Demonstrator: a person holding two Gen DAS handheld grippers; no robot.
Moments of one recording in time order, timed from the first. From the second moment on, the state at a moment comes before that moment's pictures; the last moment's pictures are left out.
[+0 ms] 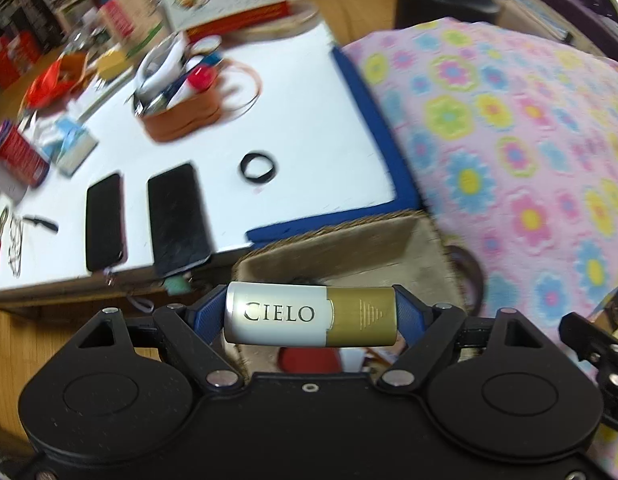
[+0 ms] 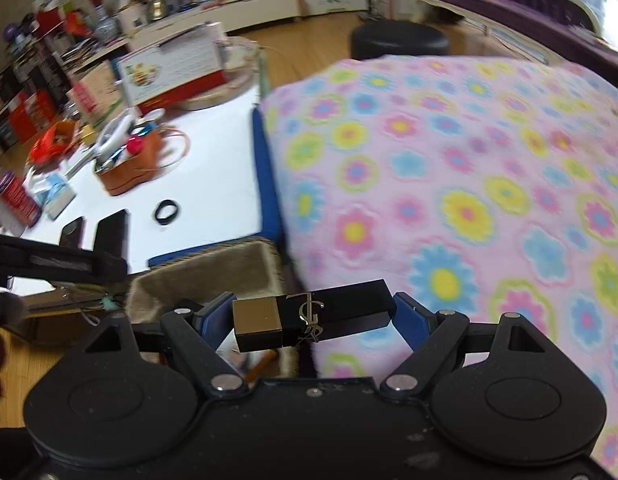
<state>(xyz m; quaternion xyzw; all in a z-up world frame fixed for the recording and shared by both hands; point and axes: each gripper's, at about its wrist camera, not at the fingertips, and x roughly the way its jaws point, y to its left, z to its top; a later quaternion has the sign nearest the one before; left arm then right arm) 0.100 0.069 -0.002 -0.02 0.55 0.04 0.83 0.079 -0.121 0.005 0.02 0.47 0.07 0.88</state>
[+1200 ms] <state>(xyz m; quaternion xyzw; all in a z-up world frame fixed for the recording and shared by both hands) 0.109 0.099 -0.047 -0.05 0.63 0.07 0.77 0.130 -0.063 -0.058 0.02 0.52 0.08 0.85</state>
